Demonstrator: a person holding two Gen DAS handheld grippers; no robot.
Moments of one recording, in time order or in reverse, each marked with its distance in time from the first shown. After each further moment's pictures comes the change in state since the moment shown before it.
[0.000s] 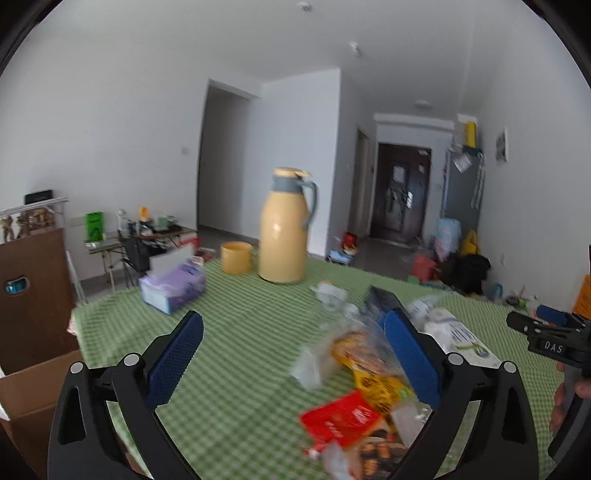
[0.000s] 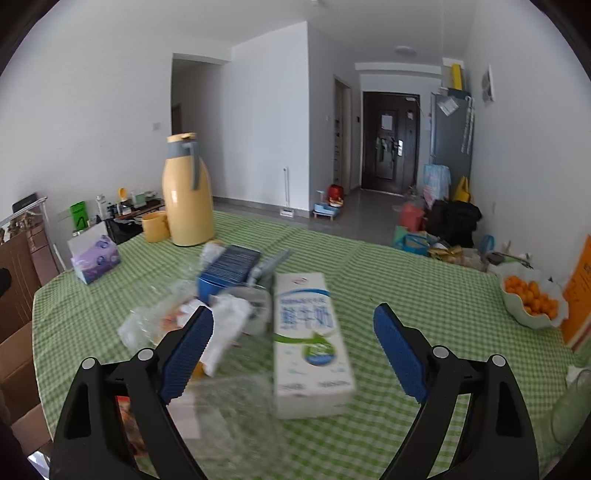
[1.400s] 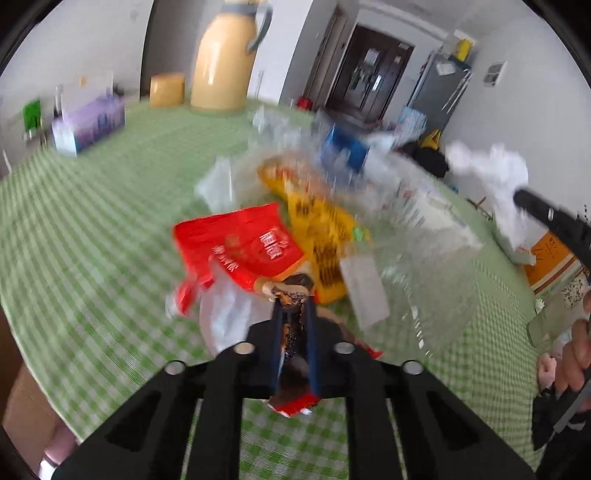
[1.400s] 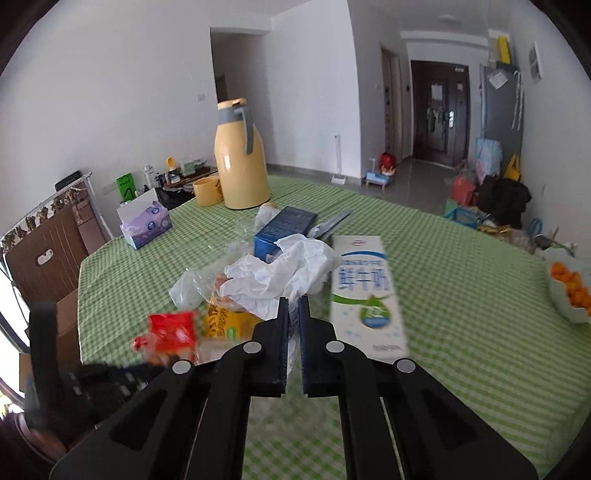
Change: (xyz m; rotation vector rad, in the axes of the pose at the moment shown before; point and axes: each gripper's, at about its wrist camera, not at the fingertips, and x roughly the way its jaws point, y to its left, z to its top) left arm 0.074 -0.015 -0.093 -0.045 0.525 -0.229; right arm -0.014 0.016 -0.001 -0.042 0.122 0.207
